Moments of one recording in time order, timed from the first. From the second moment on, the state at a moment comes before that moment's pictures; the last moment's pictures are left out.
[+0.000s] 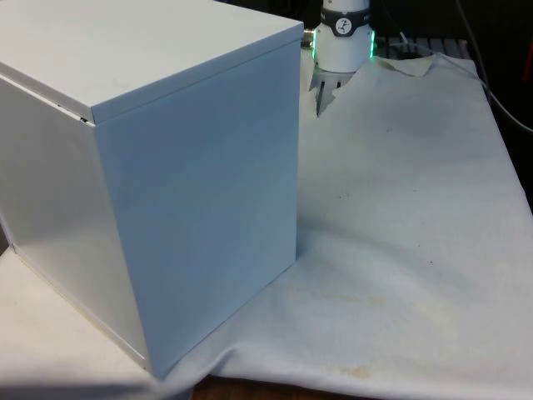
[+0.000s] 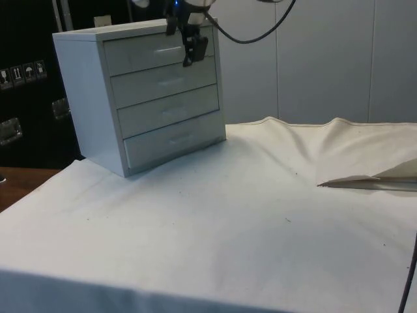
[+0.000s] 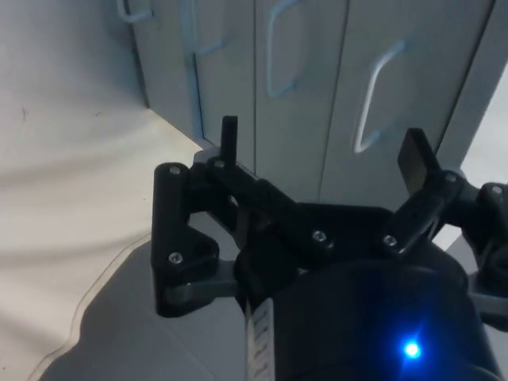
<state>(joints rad) 0.29 -0.06 -0.44 -2.32 -1.25 2.67 0.01</state>
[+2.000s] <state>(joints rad) 0.29 0.06 -0.48 -2.25 -1.30 2.76 0.12</state>
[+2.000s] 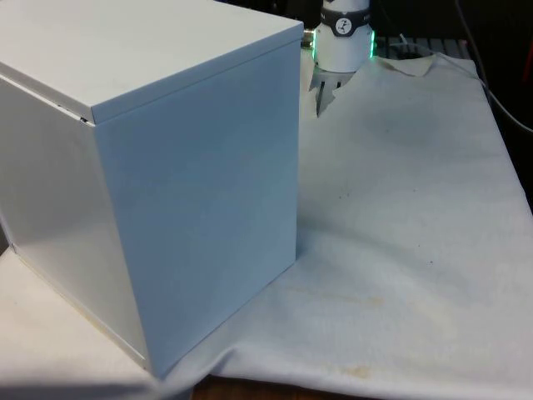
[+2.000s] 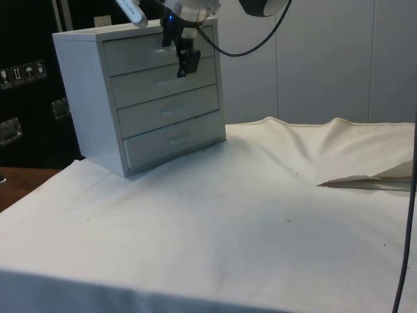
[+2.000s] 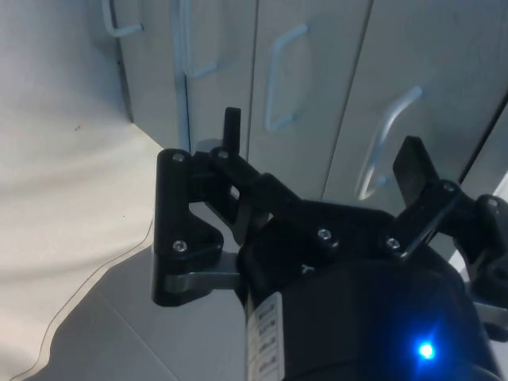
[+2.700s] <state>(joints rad) 0.29 0.09 -0.51 -2.23 -1.30 2.77 0.12</state>
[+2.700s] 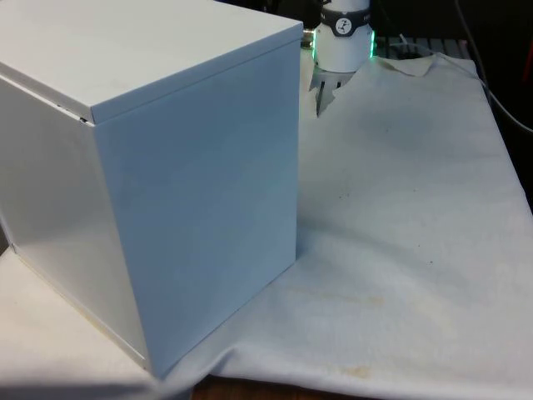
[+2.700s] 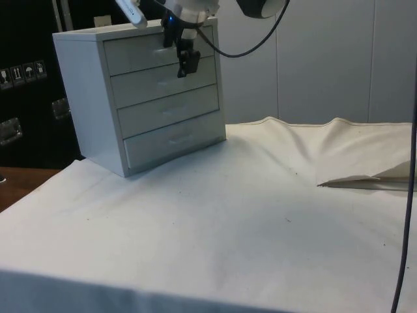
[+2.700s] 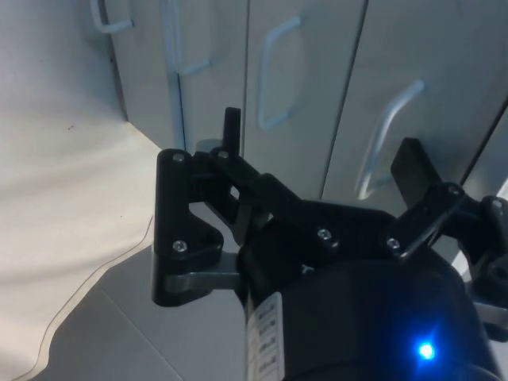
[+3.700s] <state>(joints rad) 0.29 0.09 -0.51 -2.23 -1.30 2.77 0.12</state>
